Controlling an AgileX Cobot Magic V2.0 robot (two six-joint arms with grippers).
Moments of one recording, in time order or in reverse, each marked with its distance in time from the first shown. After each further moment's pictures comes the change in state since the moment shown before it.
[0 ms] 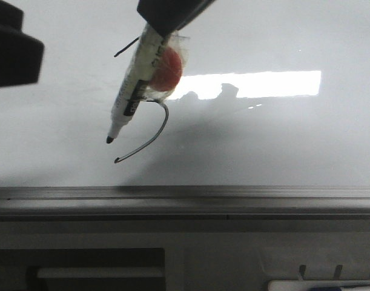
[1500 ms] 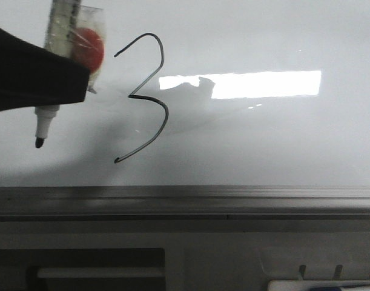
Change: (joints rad) left arm 0.020 0.171 0.000 -0.453 -0.141 0.005; right arm 0.072 -0.005 0.000 -0.003 -0.277 0.039
